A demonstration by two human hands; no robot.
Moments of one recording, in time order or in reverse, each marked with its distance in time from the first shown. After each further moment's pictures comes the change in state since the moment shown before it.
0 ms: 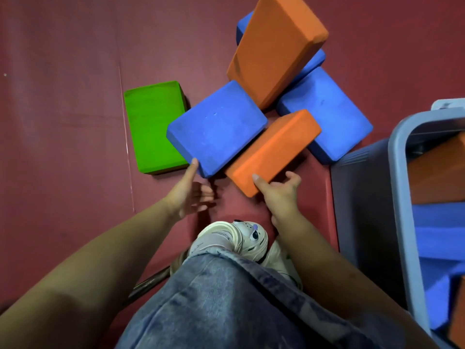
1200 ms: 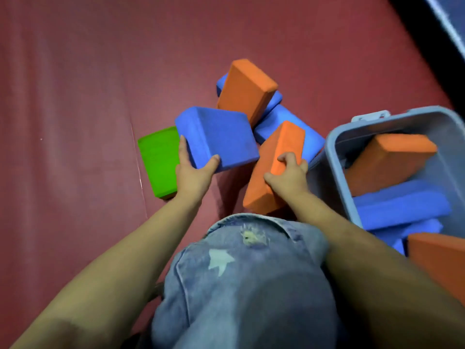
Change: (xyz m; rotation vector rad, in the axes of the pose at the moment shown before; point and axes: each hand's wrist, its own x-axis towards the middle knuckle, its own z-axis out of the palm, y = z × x) left_hand -0.141 0.065 0.052 0.156 0.342 0.845; right_hand -0.092 -0.094 -0.066 -0.500 0.196 -0.362
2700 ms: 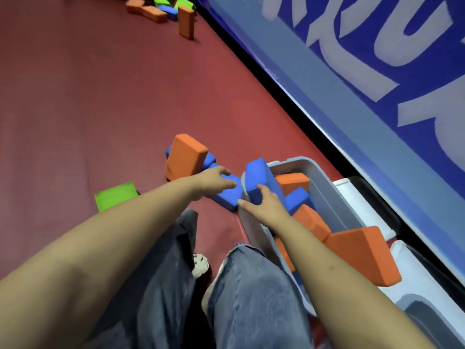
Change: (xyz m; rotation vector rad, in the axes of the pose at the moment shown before) left_hand -0.123 0.162 0.068 0.561 -0.745 0.196; right_hand -0.127 0.026 -0.164 -0.041 -0.023 -0.144
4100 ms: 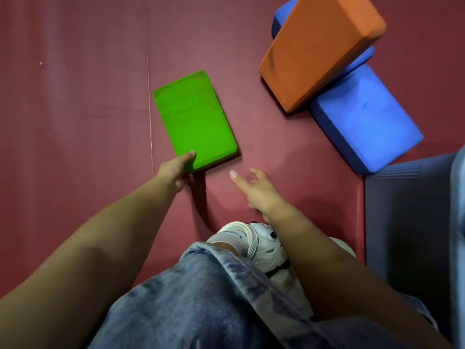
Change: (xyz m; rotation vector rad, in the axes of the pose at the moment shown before) left_hand 0.108 -0.425 -0.023 -1.117 0.709 -0.882; right_hand 0.178 0.012 0.344 0.321 -0.658 0.316
